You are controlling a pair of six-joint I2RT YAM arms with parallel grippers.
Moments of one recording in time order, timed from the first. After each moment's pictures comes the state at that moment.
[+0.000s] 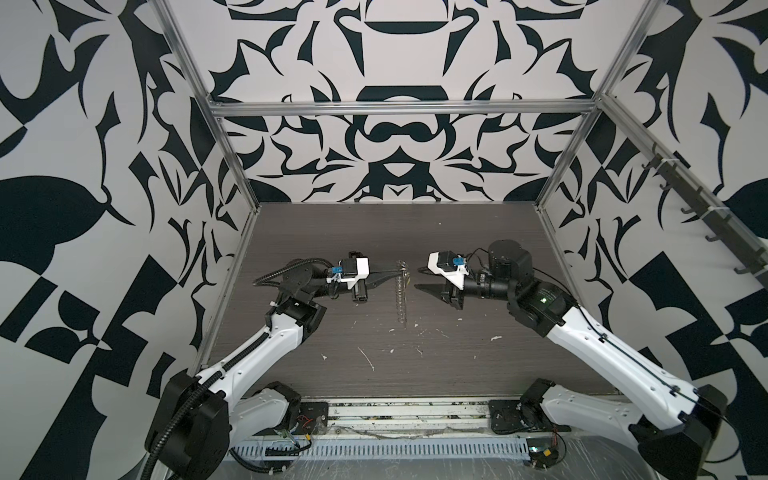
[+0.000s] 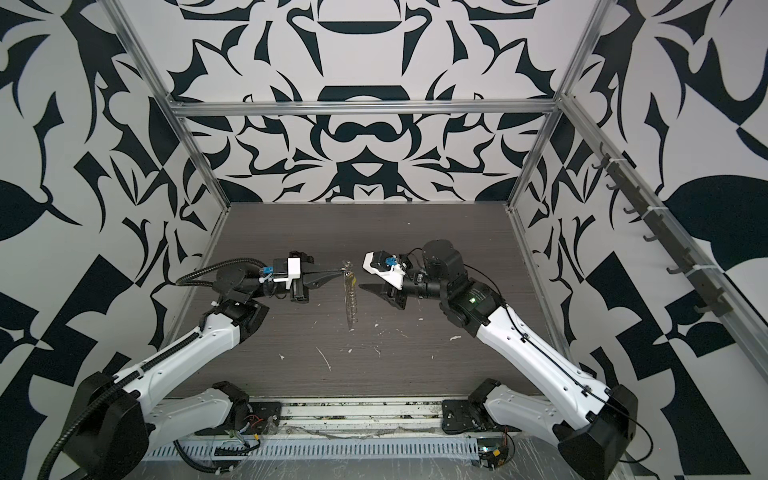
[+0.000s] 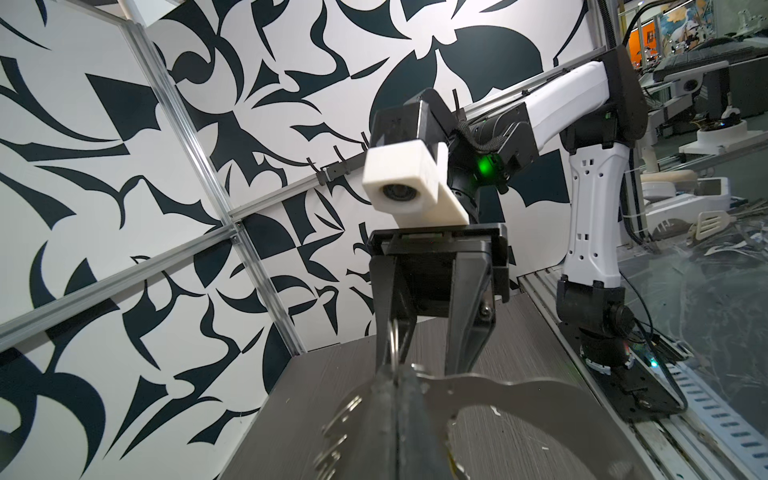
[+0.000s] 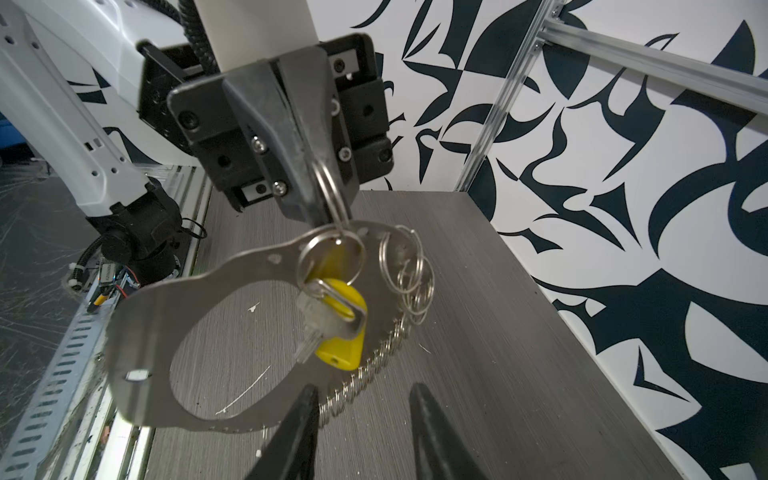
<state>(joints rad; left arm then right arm) -0.51 1.13 0.68 0.86 1.02 0.05 0.66 1.06 0.99 -0.24 -0.60 -0.38</state>
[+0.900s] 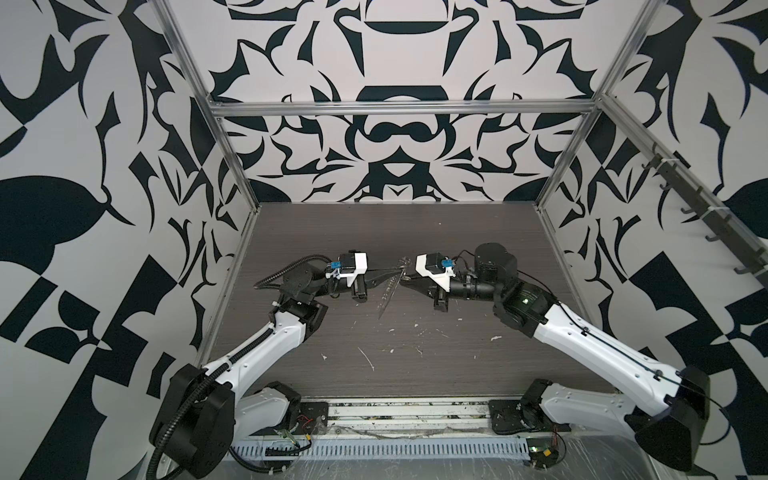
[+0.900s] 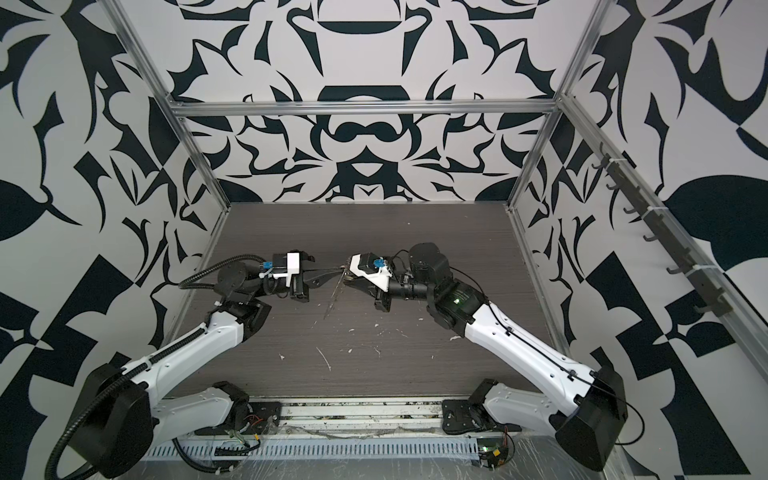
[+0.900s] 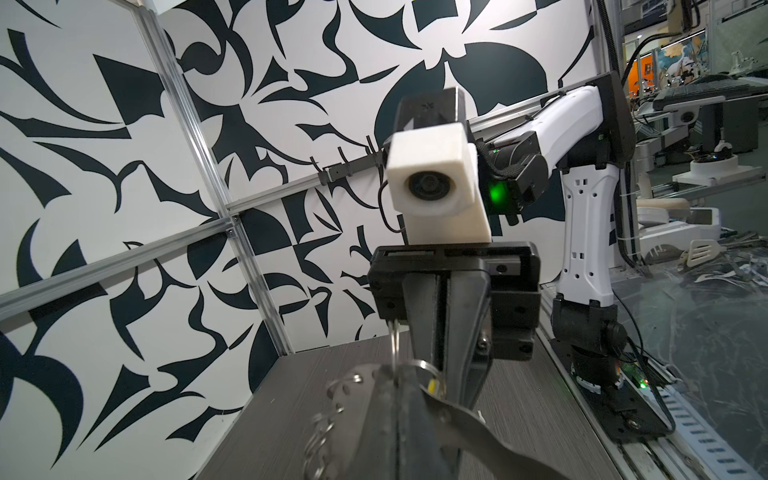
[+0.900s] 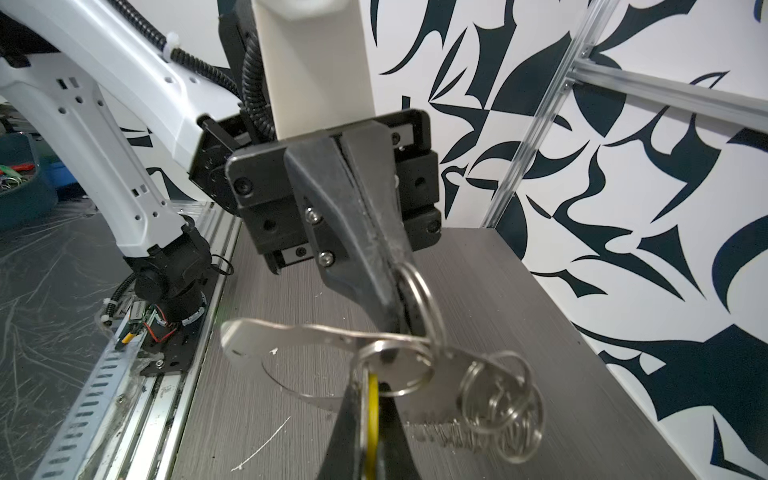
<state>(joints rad) -0.51 1.17 0.66 0.98 1.01 -0.08 0.73 1.12 0.98 -0.10 -0.62 -0.32</state>
